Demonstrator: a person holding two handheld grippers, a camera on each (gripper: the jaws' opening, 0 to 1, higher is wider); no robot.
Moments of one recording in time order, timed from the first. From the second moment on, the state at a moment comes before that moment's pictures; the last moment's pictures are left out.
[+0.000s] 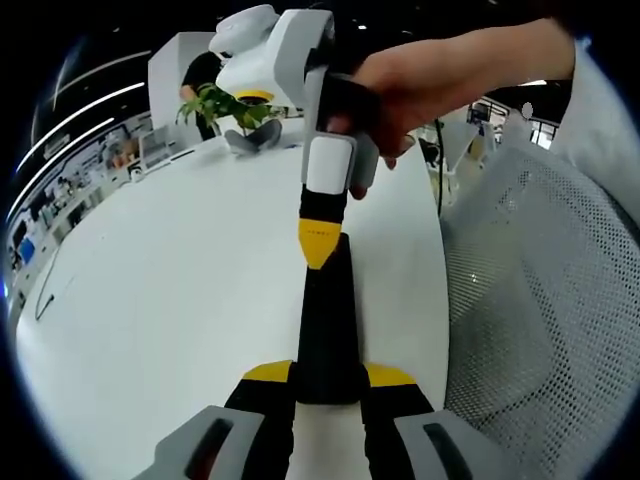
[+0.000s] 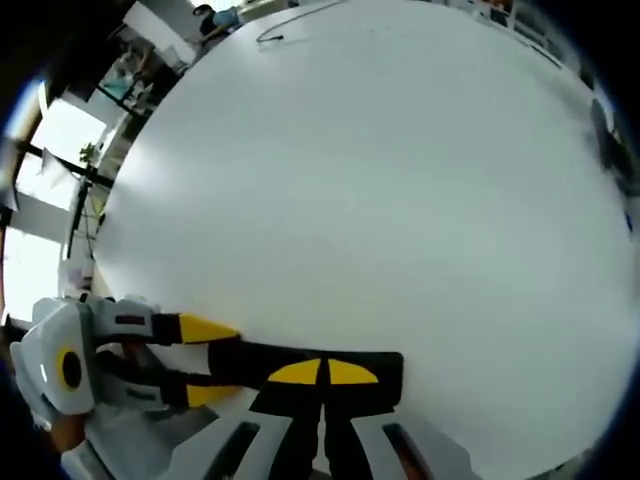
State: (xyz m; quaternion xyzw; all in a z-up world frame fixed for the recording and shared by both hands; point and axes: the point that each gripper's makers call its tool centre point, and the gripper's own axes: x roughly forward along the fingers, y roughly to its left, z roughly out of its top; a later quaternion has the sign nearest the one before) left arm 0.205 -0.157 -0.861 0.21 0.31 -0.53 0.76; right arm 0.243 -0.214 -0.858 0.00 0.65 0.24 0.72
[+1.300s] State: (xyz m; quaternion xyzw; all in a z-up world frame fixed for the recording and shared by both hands) left arm 0.206 -0.158 -0.861 0.19 0.32 -0.53 0.76; right arm 0.228 -0.212 -0.858 -0.01 0.67 0.25 0.70
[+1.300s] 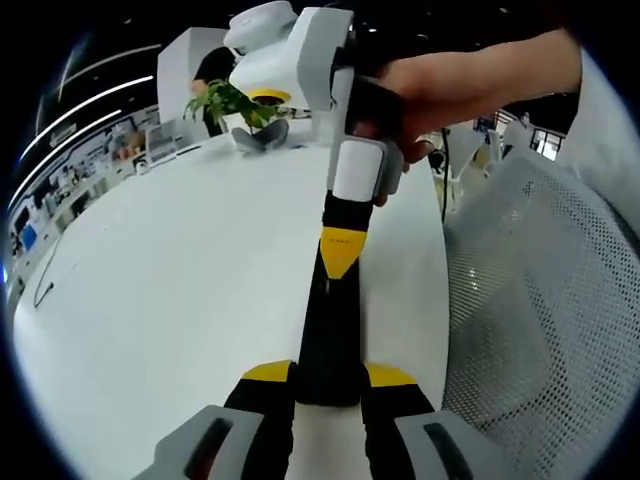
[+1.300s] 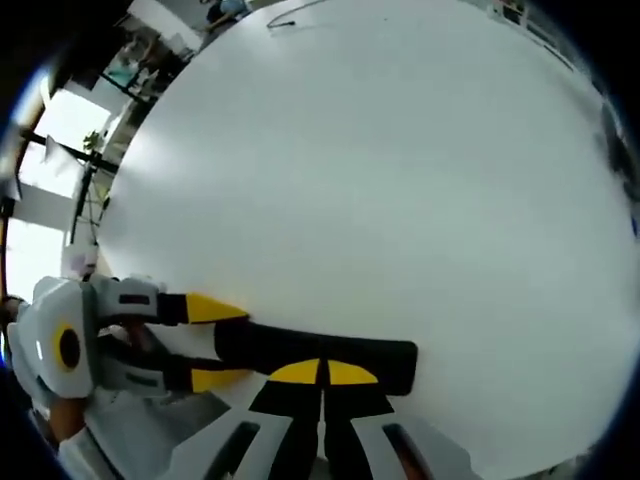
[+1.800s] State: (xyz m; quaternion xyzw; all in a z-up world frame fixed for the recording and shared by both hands) left arm 0.206 -0.158 -0.862 0.20 0.31 -0.53 0.76; right arm 0.224 -0.212 -0.856 -0.02 0.64 0.26 0.72
